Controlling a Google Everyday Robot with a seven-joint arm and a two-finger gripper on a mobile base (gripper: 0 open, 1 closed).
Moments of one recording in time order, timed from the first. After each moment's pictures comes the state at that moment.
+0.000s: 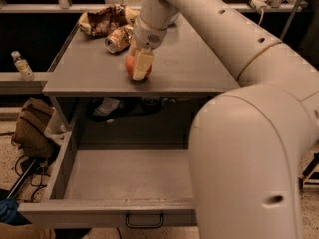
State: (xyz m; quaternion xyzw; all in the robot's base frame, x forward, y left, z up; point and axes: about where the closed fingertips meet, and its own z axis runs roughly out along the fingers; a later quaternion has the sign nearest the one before) arm 0.702 0.056 0.865 -0.77 0.60 0.08 0.20
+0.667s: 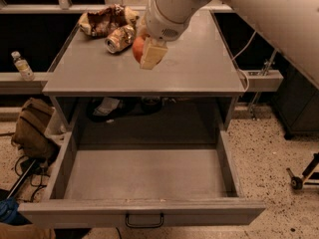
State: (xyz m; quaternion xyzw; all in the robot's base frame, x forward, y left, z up) arm 0.633 0.027 0.956 -0.74 0.60 -0.04 0.32
